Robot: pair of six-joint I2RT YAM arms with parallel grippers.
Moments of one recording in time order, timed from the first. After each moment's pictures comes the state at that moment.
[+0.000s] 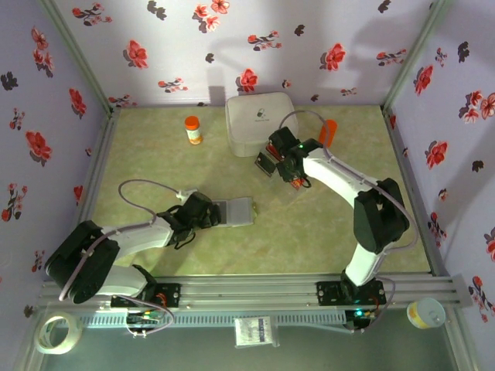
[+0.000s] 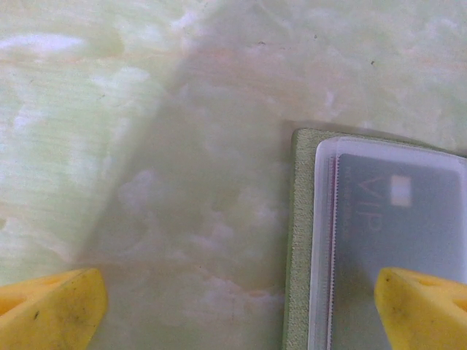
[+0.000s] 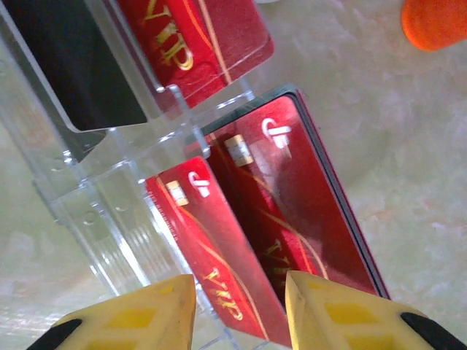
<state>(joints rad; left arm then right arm) -0.73 1.35 0.48 -0.12 -0.31 -0.81 0.56 1.75 1.37 -0.85 0.33 0.19</state>
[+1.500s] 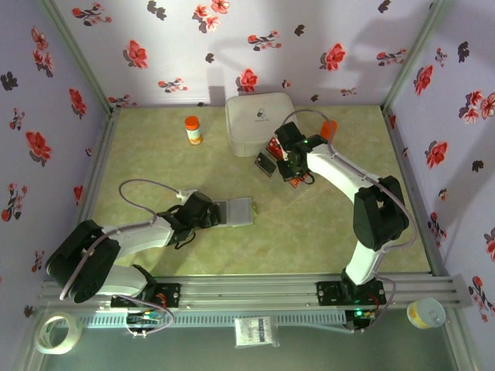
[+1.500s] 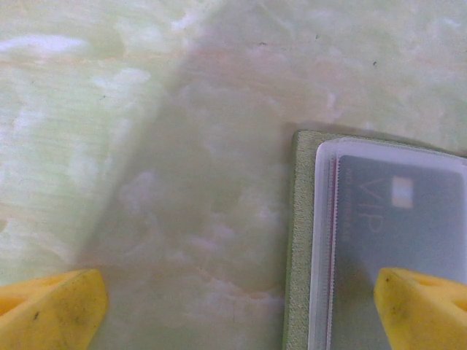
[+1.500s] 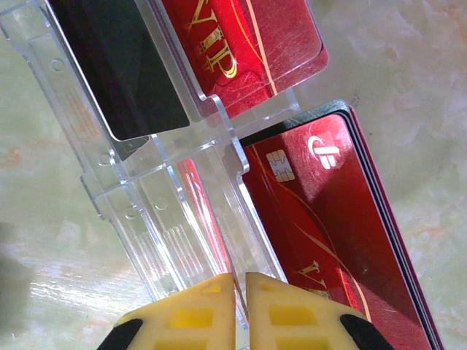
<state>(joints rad) -0.74 1.36 0.49 -0.12 -0.31 -0.81 0.51 1.76 1.40 -0.85 0.14 0.14</state>
